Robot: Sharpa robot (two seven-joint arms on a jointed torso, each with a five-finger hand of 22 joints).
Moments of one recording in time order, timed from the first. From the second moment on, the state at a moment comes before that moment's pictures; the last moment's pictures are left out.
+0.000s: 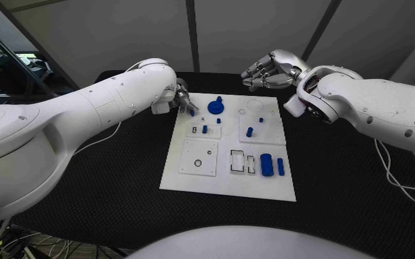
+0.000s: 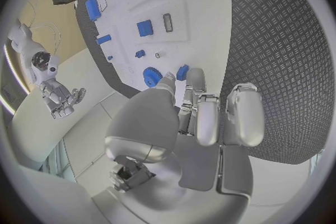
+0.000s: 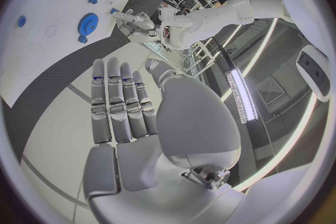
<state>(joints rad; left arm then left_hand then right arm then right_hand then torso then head) 1.26 -0.36 -0.01 0.80 -1.07 0.34 -0.48 1.26 0.09 -0.01 0.22 0.17 0.90 0.09 0.42 0.55 1.01 0.03 0.93 0.63 1.47 -0.03 1.46 1.31 0.07 1.44 0.07 1.36 1.31 1.25 -0.77 0.01 1.39 -0.81 -0.21 0.13 1.36 -0.12 0.27 0.11 0.38 1.02 0.19 0.08 0.07 1.20 0.12 0.15 0.11 1.23 0.07 0.08 0.38 0.18 0.97 0.19 0.36 0.26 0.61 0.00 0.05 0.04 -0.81</state>
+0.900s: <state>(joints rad) 1.26 -0.41 -0.01 0.86 -1.04 0.31 -0.46 1.22 0.00 0.51 0.11 0.15 0.92 0.08 0.42 0.60 1.05 0.01 0.88 0.58 1.47 -0.05 1.48 1.31 0.07 1.44 0.06 1.36 1.31 1.25 -0.77 0.01 1.39 -0.81 -0.21 0.13 1.36 -0.12 0.27 0.11 0.38 1.02 0.19 0.08 0.07 1.20 0.12 0.15 0.11 1.23 0.07 0.08 0.38 0.18 0.97 0.19 0.36 0.26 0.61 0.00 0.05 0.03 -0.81</state>
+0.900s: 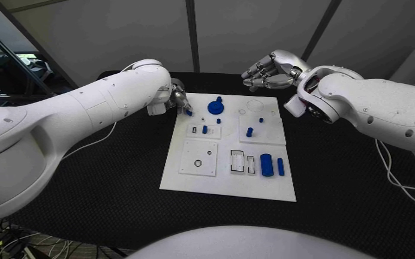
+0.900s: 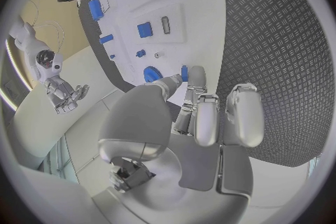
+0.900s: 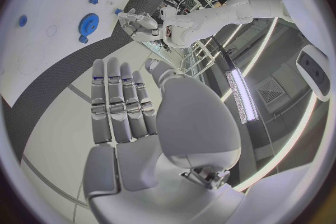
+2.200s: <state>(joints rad) 1.25 -0.65 -0.10 1.32 -1.04 0.07 -0.50 1.09 -0.08 0.68 0.02 0.24 0.95 0.07 0.48 0.66 1.12 0.02 0.95 0.64 1.47 -0.06 1.50 1.31 0.07 1.46 0.05 1.39 1.31 1.25 -0.78 0.01 1.39 -0.81 -0.20 0.13 1.36 -0.12 0.27 0.11 0.38 1.02 0.19 0.08 0.07 1.20 0.12 0.15 0.11 1.23 0.07 0.08 0.38 0.18 0.97 0.19 0.36 0.26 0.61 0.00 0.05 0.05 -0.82</state>
